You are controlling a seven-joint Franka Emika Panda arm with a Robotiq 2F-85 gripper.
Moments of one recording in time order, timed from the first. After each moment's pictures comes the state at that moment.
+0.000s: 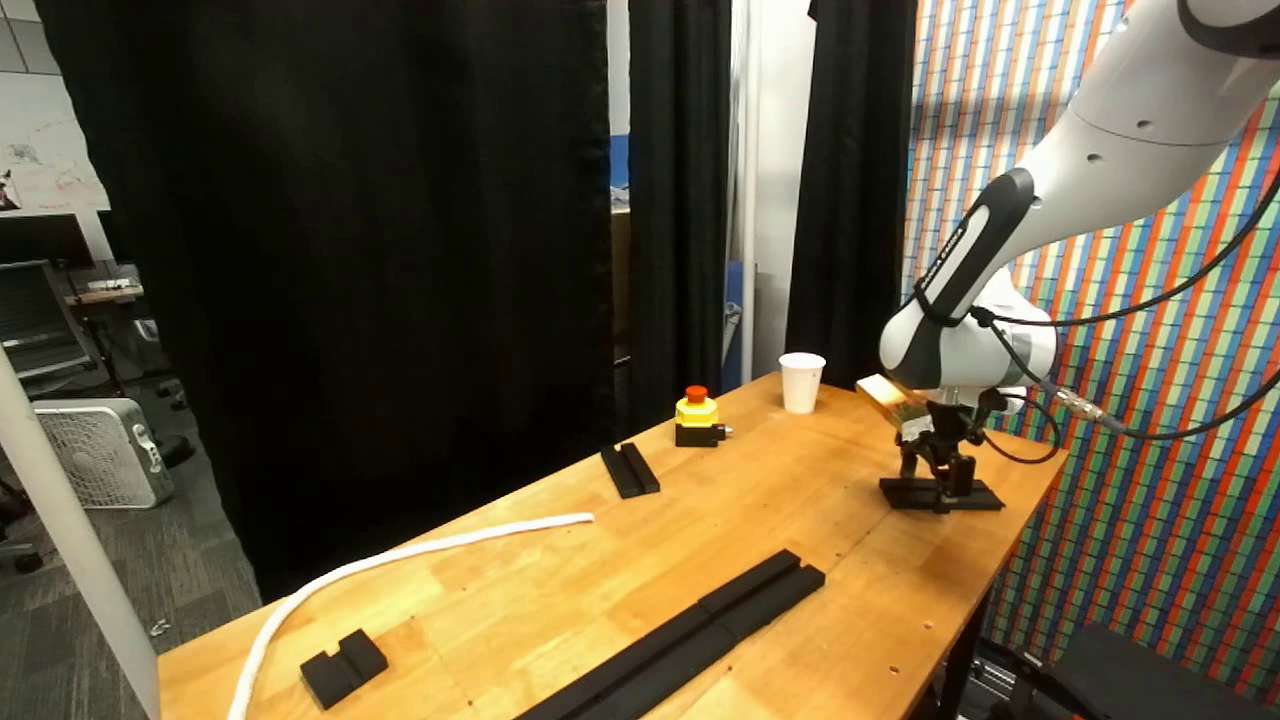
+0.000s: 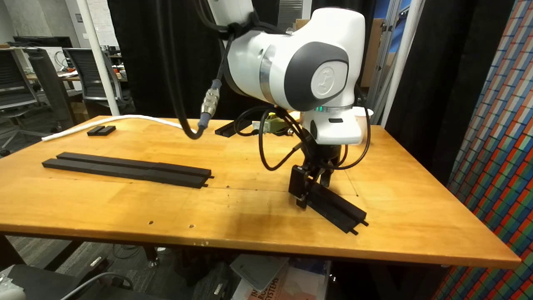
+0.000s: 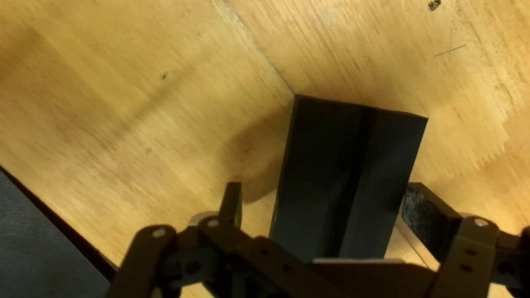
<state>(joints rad) -0.18 0.20 -0.30 -2.48 0.16 2.71 1.45</state>
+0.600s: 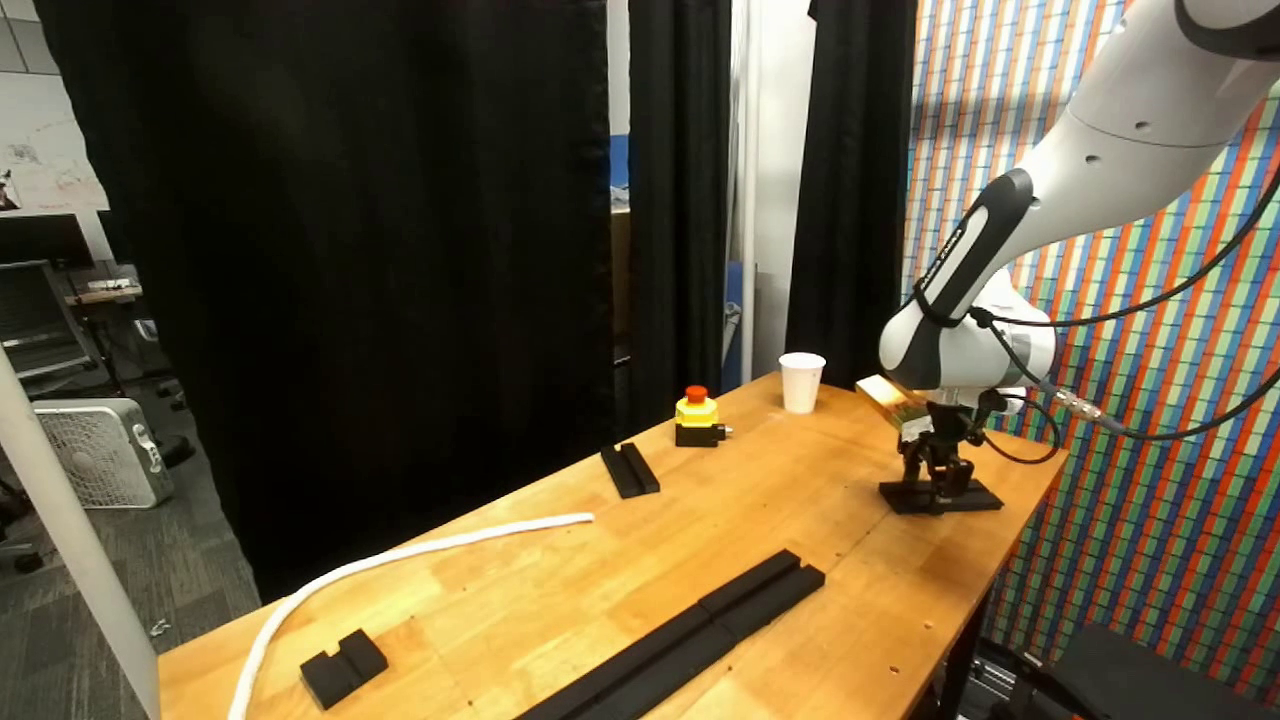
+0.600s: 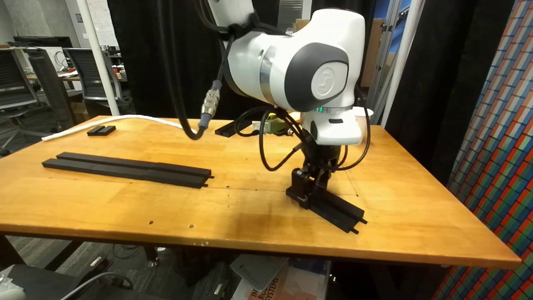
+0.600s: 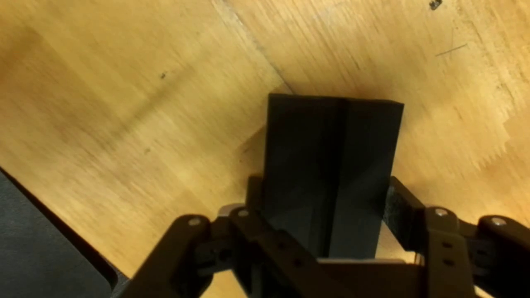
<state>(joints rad) -0.18 0.21 -0.30 -2.47 0.16 2.71 1.45</state>
